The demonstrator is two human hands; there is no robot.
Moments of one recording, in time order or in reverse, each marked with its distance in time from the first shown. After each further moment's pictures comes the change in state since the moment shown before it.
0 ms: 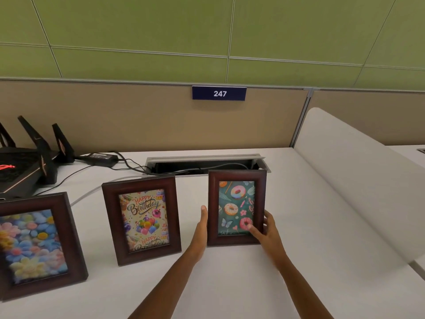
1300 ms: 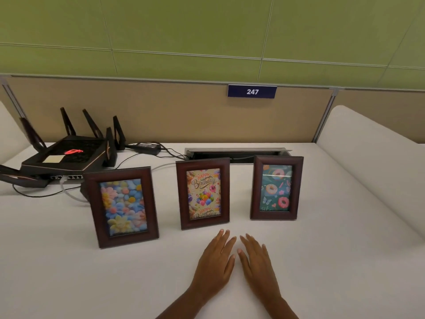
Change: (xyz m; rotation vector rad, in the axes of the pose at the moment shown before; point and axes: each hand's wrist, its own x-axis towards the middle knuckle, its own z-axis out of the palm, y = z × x) left_hand -0.161 -0.048 -0.094 1.499 0.144 0.734; right_hand -0.150 0.002 0.132 -0.835 -0.171 -0.164
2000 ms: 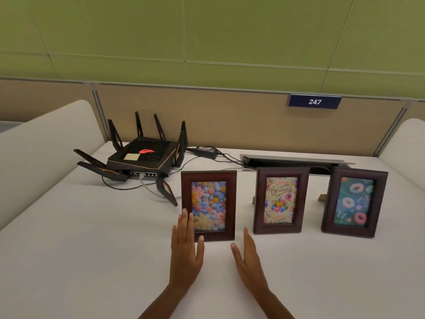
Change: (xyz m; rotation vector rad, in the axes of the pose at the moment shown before) left_hand -0.093 -0.180 -0.105 -0.175 0.419 -0.445; right_hand 0.011 -0.193 0.086 0.517 -0.080 0.039
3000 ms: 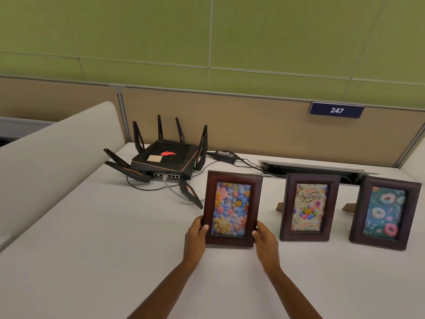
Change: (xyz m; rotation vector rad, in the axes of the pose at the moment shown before) left_hand 0.042 -0.042 -0.026 -0.551 -0.211 -0.478; right_hand 0.034 -0.039 0.021 0.190 0.198 0.035
